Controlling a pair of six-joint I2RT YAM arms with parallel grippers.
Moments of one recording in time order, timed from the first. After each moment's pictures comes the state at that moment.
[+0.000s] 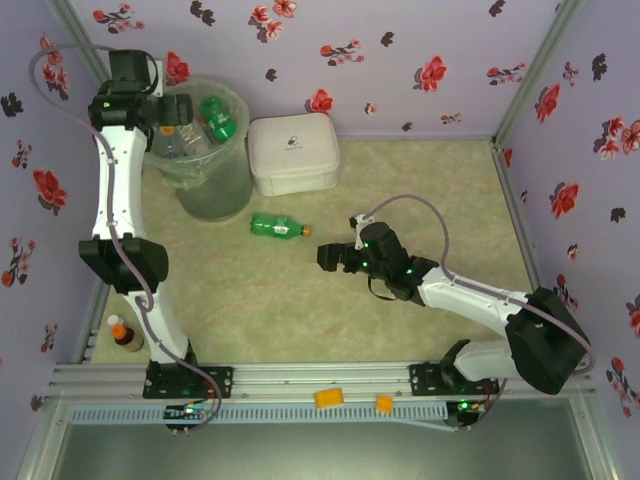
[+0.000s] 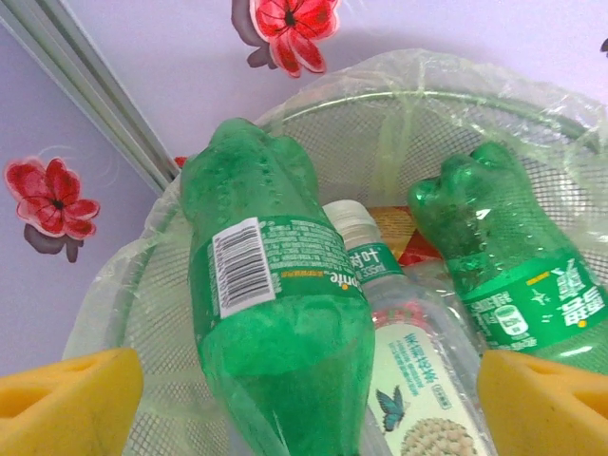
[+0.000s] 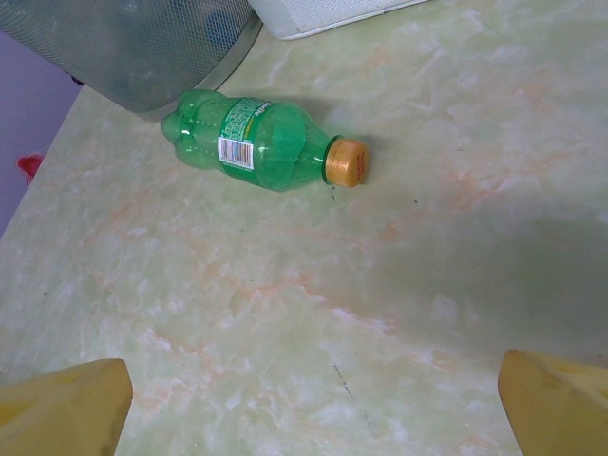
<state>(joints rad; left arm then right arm) 0.01 1.97 2.38 -1.07 -0.09 0.01 0.77 1.29 0.67 0.04 -0.04 0.59</state>
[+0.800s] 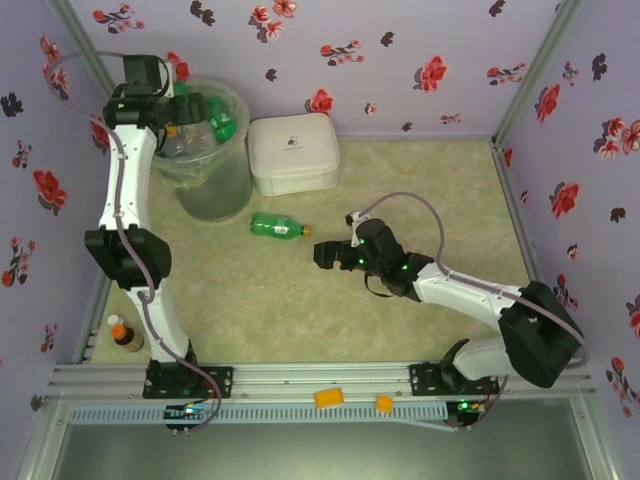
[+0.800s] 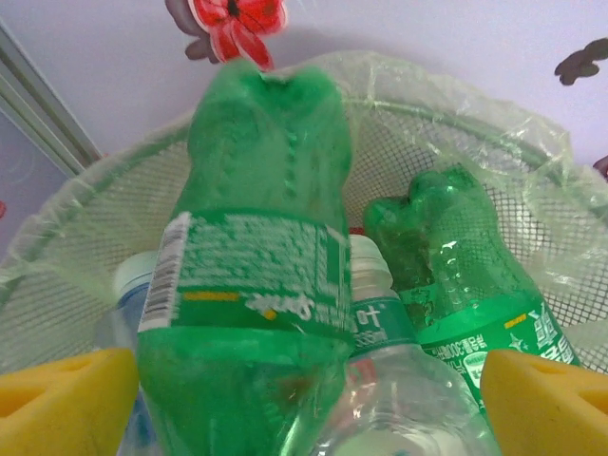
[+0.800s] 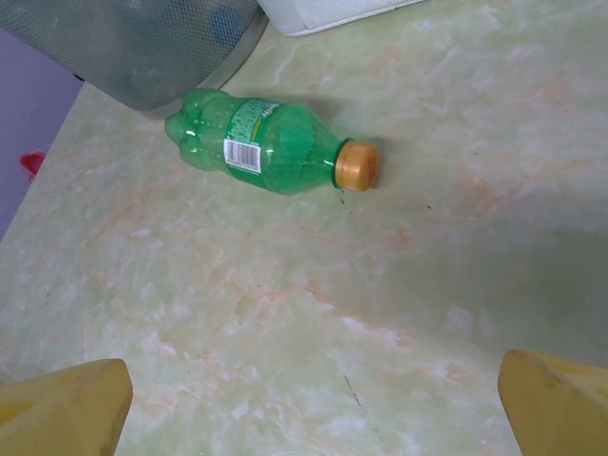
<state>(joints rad) -0.01 2.02 2.32 -0.95 -0.02 -0.08 0.77 1.35 0.72 0.04 -0.06 0.59</state>
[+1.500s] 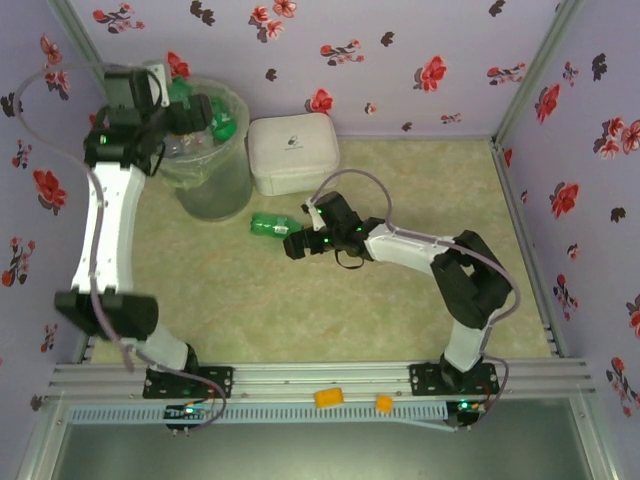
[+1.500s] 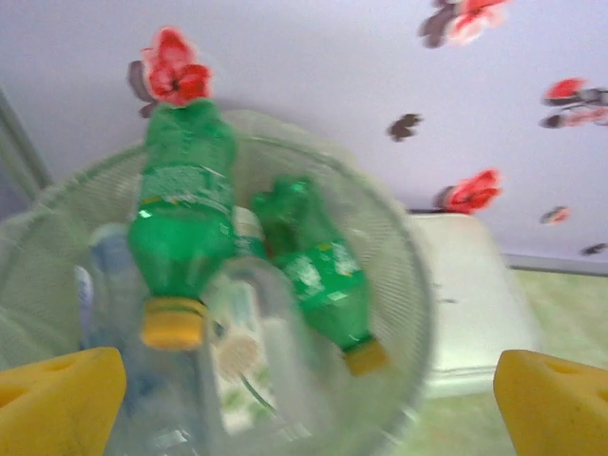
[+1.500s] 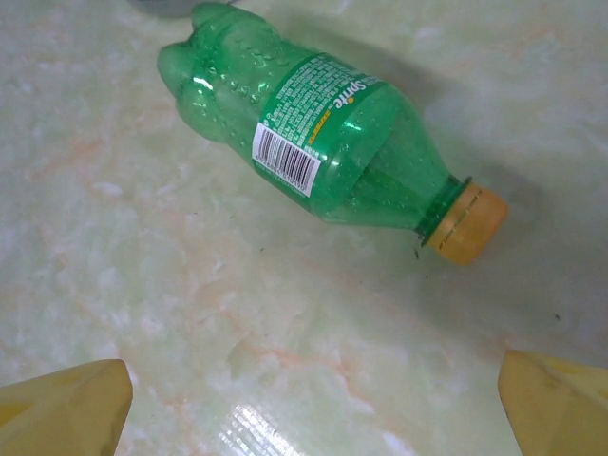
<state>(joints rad) -0.10 1.51 1.86 -0.77 0.03 -0.20 0.77 1.82 1.18 -0.17 -0.21 0.33</state>
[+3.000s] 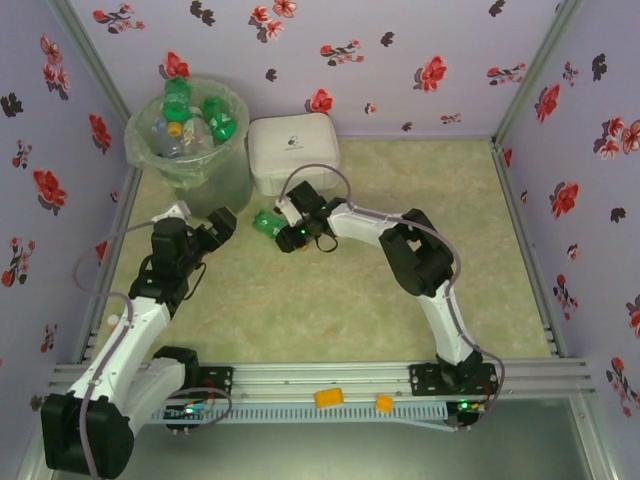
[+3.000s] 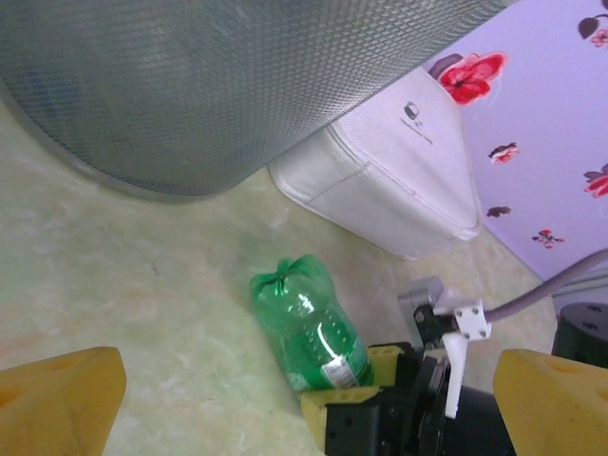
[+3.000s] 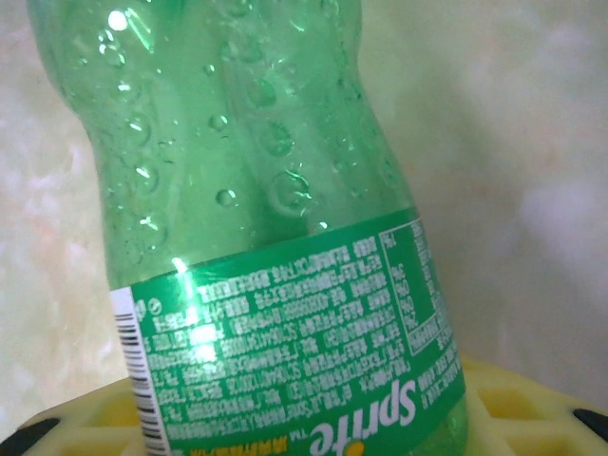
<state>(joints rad) -0.22 0.87 0.56 -0.12 0.05 -0.81 0.77 2.18 1.56 -0.39 -0.25 0.08</state>
